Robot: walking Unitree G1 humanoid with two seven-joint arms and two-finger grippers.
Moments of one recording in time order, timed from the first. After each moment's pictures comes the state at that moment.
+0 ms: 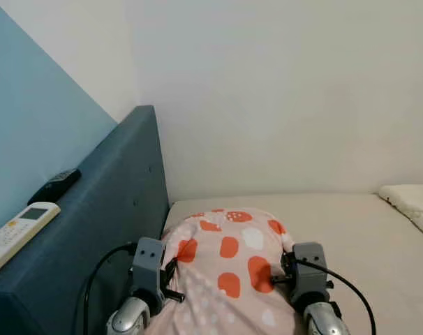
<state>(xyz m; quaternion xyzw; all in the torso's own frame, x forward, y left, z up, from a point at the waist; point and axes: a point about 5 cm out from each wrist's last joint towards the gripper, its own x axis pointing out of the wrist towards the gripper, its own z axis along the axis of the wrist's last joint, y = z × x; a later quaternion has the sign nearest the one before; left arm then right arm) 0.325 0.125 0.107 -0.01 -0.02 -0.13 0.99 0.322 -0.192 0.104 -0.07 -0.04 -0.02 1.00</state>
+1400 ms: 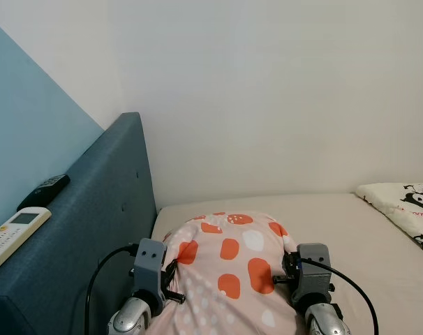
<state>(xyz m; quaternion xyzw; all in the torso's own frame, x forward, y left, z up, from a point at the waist) 0.326 0.124 0.103 -0.01 -0.01 -0.12 0.99 0.322 -0.194 0.101 -0.04 -0.03 -0.02 1.00</state>
